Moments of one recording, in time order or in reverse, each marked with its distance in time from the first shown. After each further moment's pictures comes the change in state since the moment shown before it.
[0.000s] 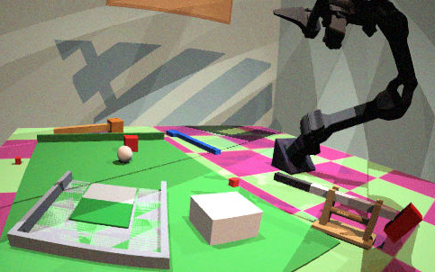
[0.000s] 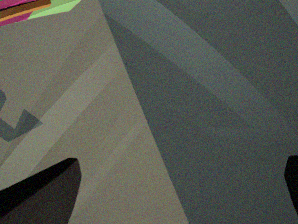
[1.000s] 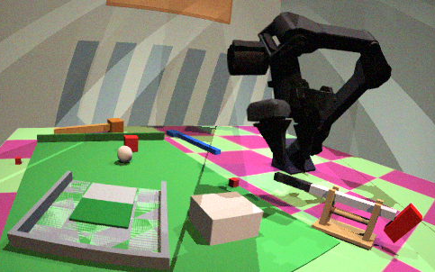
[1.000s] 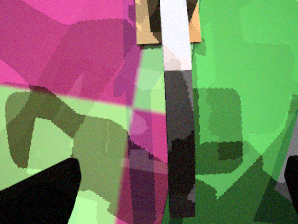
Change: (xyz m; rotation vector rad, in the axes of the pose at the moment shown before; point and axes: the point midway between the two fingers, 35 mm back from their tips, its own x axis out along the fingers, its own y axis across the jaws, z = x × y) arm 0.006 0.088 0.249 0.506 -1.512 0.729
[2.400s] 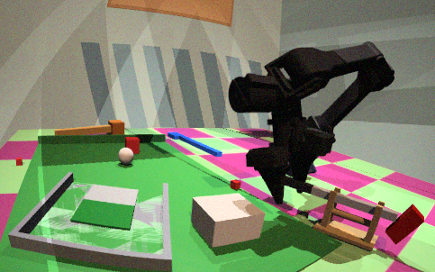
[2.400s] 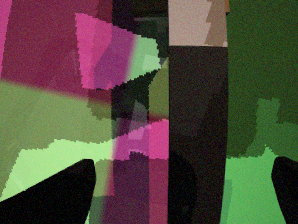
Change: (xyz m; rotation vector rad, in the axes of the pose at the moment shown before) arm 0.063 -0.001 -0.016 -0.038 0.046 0.041
